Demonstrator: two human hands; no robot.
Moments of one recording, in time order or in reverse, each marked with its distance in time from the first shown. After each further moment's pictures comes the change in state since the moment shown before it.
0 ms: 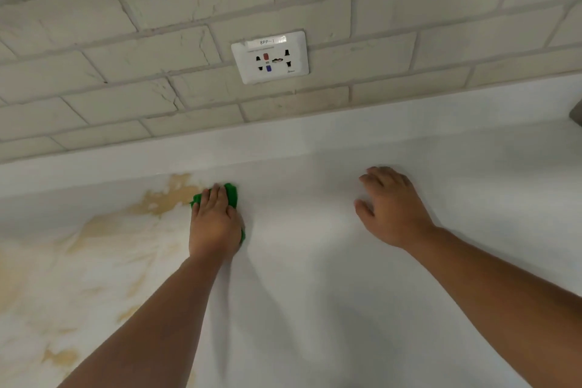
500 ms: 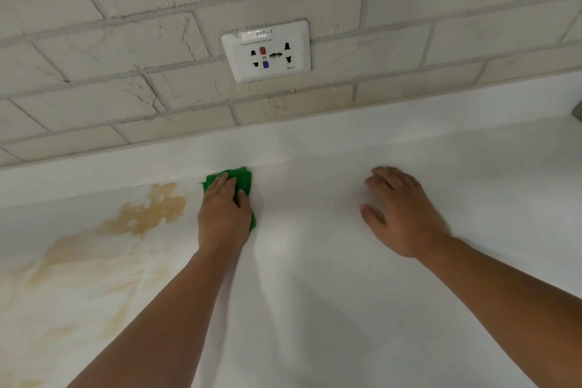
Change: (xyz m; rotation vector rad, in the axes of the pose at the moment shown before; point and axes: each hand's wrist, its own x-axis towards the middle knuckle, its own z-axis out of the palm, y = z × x) left_hand 0.045 0.027 0.010 -0.224 0.174 0.038; right_hand 0.009 0.005 0.005 -0.033 -0.005 0.000
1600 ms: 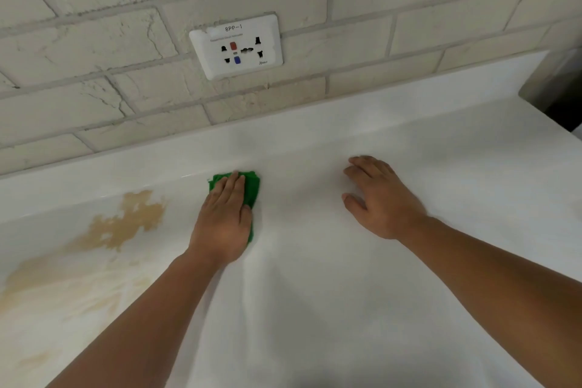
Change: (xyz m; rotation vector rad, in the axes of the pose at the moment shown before) left_hand -0.007 -0.003 0.005 0.203 -0.304 0.452; right_hand -0.007 -0.004 -0.004 0.055 -0.012 0.026
